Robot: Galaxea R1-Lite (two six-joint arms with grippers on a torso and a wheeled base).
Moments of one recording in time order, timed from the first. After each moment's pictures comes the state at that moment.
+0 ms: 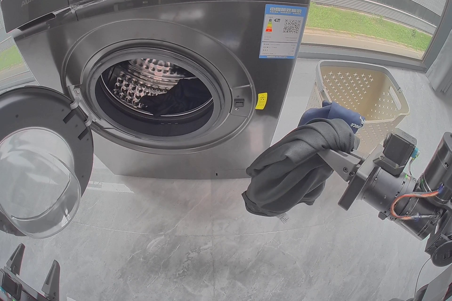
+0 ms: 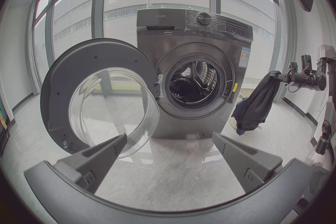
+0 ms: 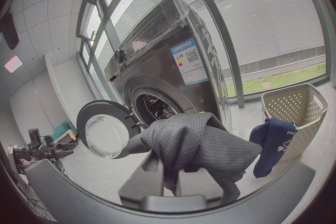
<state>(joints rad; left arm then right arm) 0.00 0.02 -0.02 0.00 0.01 -0.04 0.74 1.49 -0.38 -1.22 -0.06 0.15</state>
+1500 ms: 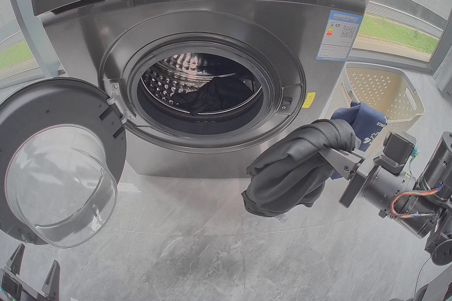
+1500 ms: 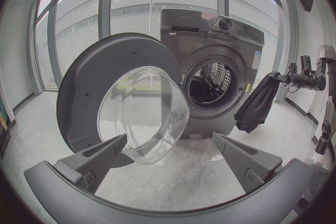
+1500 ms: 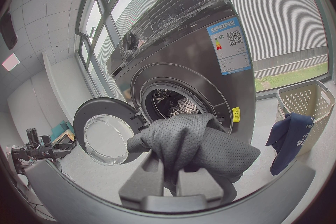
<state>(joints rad) 0.00 0.02 -0.02 0.00 0.01 -0.04 0.73 1.50 -0.38 -1.22 -0.06 0.15</state>
